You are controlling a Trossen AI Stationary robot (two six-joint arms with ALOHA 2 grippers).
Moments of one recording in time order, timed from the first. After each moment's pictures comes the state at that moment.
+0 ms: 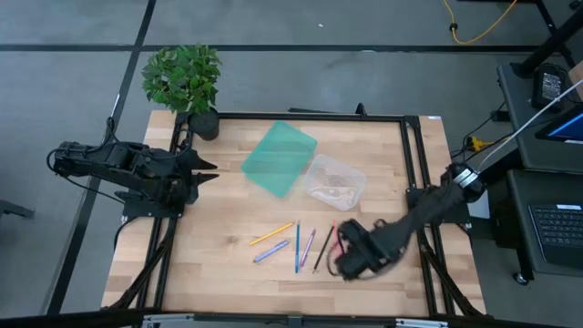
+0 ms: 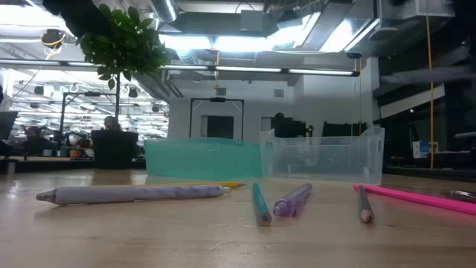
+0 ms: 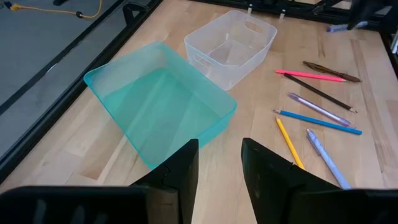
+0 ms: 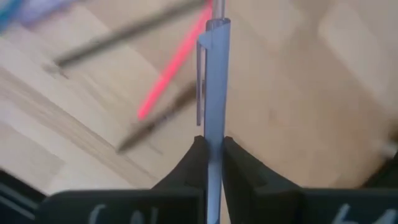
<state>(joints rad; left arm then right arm) -0.17 0.56 0.82 -0.86 -0.38 -0.31 0.60 1.79 1.49 -1.30 0.14 1.44</state>
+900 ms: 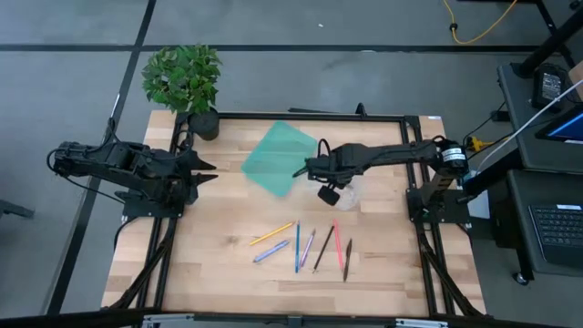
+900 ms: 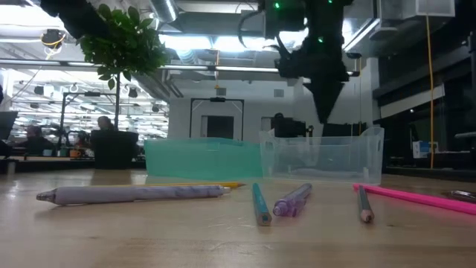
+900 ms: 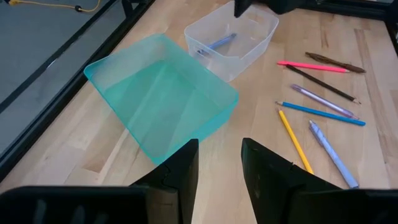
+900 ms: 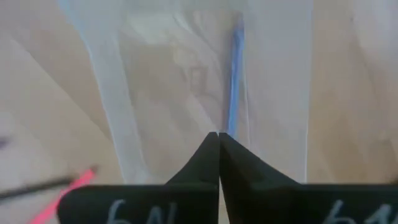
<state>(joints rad) -0.17 0.56 0.82 -0.89 -0.38 -0.31 -0.06 1.79 1.42 -1.19 0.22 0.51</state>
